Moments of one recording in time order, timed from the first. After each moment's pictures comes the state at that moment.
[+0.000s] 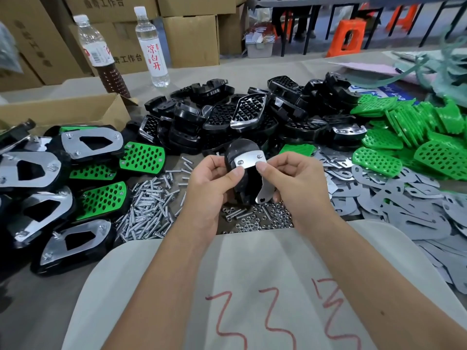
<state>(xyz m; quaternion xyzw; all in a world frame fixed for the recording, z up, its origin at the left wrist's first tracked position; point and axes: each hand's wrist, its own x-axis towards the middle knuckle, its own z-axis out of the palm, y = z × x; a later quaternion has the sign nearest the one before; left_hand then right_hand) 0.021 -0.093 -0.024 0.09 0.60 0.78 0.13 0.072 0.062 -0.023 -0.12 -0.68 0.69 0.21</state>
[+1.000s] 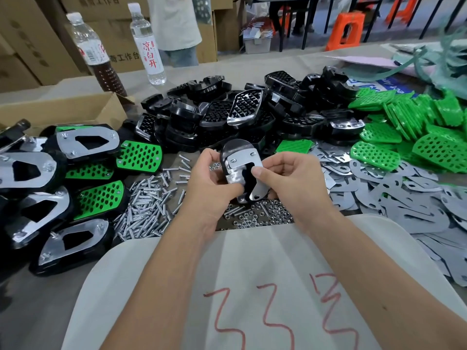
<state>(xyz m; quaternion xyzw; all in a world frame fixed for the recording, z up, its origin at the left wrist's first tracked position) 0.024 -0.091 -0.021 0.11 0.67 0.72 0.13 0.071 0.063 -0.023 -0.13 -0.70 0.67 0.19</state>
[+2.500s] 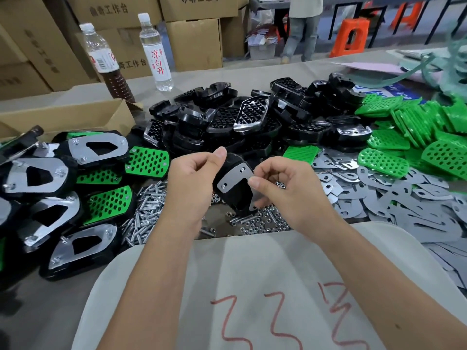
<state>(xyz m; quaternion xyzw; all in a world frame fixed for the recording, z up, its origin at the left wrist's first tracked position) 0.010 -0.111 0.004 0.10 0.71 0.69 0.00 0.079 0.057 -0.009 0.00 -0.77 0.62 0.15</state>
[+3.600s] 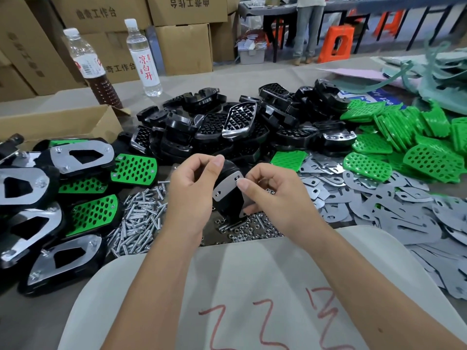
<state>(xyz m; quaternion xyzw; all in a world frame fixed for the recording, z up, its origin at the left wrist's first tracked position) 0.020 -0.094 -0.002 0.13 0.68 0.72 0.00 0.078 0.056 -0.013 -0.02 -0.75 0.64 0.15</state>
